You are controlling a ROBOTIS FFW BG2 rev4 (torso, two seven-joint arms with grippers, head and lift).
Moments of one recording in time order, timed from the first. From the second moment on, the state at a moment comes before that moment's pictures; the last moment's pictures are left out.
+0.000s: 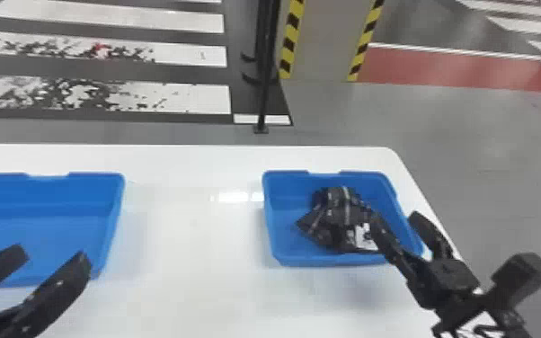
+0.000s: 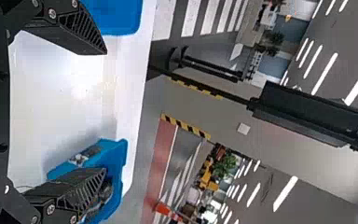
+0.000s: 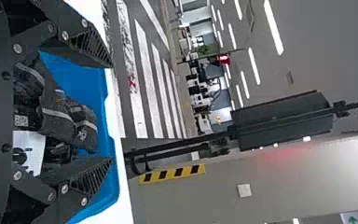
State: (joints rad) left arm 0.78 0.04 0.34 -2.57 0.48 0.58 -0.46; right arm 0.52 -0.08 -0.26 -1.98 -0.37 0.01 0.37
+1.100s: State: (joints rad) left arm 0.89 0.00 0.42 -2.43 0.23 0.17 -0.44; right arm 0.93 0.00 -0.16 -2.21 -0.27 -0.22 0.31
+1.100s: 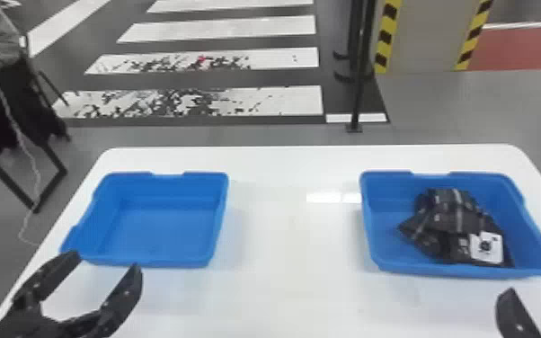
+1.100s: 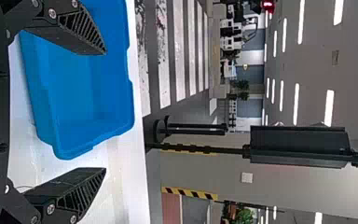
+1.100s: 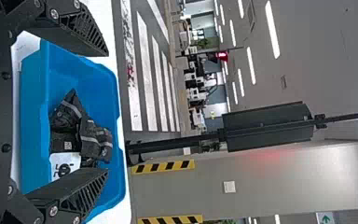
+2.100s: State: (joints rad) left arm 0.90 0.00 0.43 -2.43 0.25 0.19 -0.42; right arm 0.92 0.00 -0.16 -2.20 -0.28 -0.23 0.31
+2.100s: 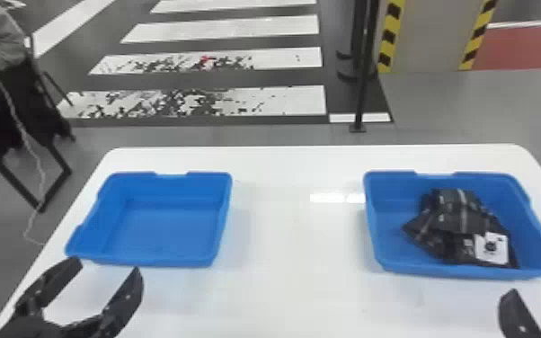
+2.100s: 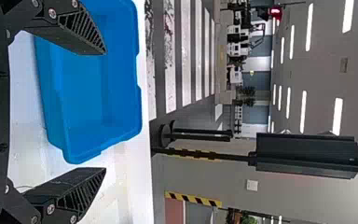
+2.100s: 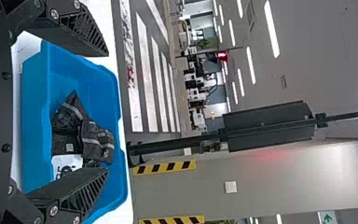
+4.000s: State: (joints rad) left arm 0.91 0.00 0.42 -2.43 0.27 0.22 -0.42; right arm 0.92 0.00 -0.16 -2.19 -0.29 -0.23 0.31
